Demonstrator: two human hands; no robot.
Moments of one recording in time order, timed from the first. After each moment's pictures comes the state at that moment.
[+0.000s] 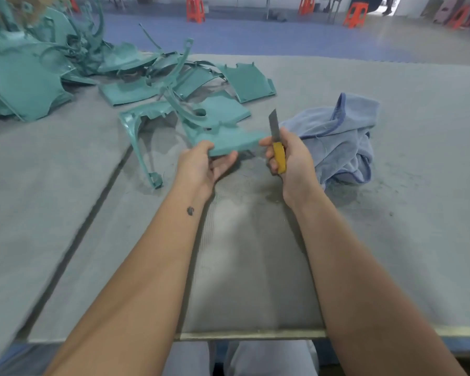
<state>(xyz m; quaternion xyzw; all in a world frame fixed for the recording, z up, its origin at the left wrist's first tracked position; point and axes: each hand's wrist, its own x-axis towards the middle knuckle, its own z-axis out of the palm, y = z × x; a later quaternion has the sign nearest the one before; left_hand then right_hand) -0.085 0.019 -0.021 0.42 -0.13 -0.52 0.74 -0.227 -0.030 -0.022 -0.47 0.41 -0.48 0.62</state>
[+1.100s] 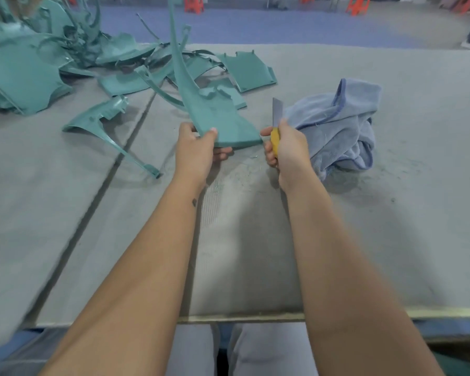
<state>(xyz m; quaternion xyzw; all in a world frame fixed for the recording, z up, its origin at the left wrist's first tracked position) -0.080 0.019 -0.032 0.57 -0.31 -0.35 0.68 -0.216 -0.029 -0.021 -0.43 0.50 -0.47 0.59</state>
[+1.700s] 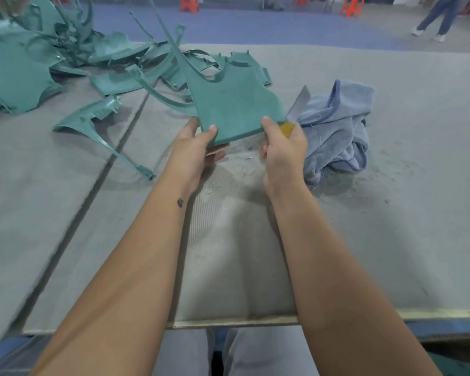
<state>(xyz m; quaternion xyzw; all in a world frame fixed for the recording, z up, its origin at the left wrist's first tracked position) -0.078 0.017 -0.030 0.52 -0.32 -0.44 0.66 -0.208 -0.004 -0.015 -0.38 0.35 -0.65 0.56</state>
